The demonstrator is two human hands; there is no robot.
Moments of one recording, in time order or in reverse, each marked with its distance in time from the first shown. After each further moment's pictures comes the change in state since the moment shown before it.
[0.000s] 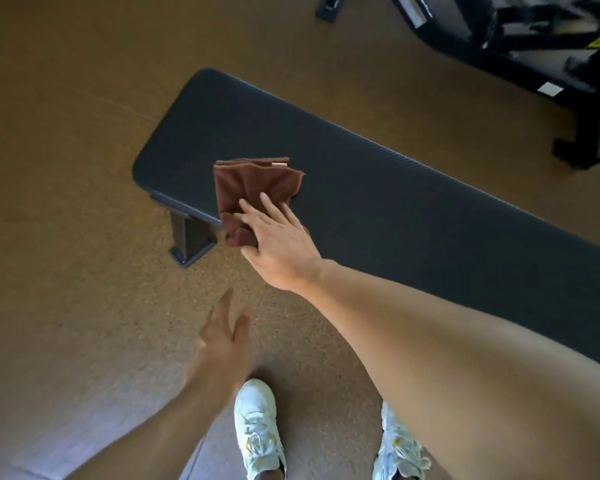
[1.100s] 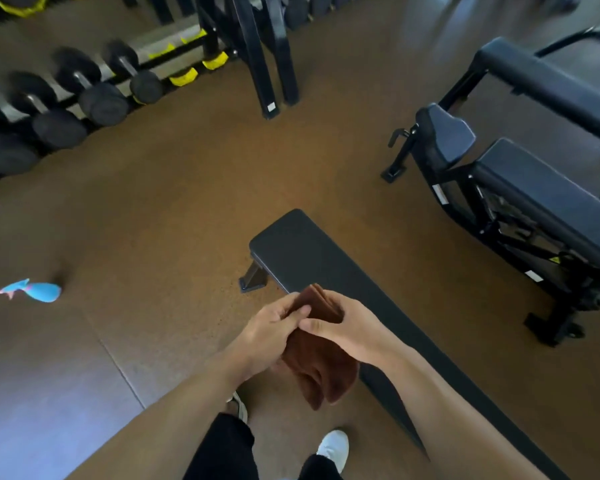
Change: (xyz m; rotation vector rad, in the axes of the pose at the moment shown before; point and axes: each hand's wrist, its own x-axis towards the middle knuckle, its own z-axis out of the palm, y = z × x) left_hand -0.344 0.288 -0.173 -0.636 -0.147 0.207; right_hand -0.264 -0.155 -0.382 0.539 -0.365 0.091
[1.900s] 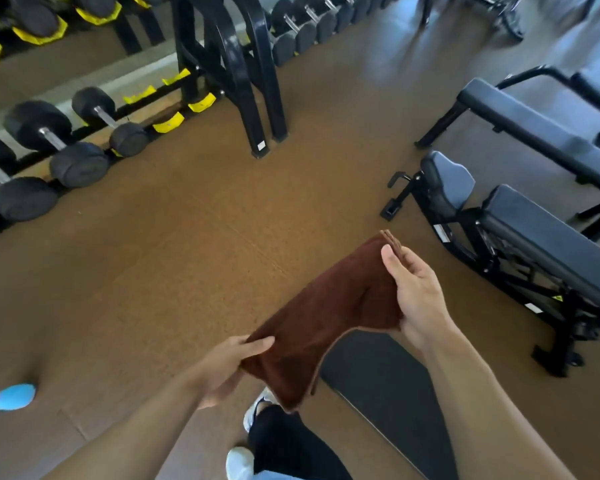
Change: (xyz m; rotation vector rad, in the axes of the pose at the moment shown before) left_hand 0.170 0.071 -0.308 -0.251 -0.245 -0.319; right_hand 0.221 -0.230 -0.057 0.809 0.659 -0.039
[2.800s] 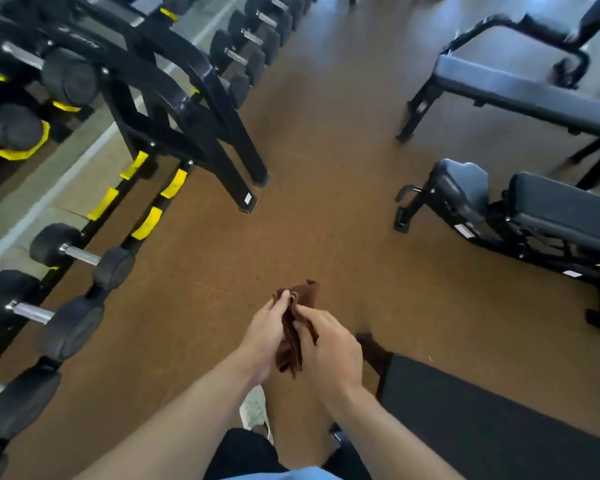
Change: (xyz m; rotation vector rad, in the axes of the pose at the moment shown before) left_hand 0.172 0.373 -0.166 0.118 0.245 -0.010; right_hand 0.214 0.003 0.352 -0.835 0.255 -0.265
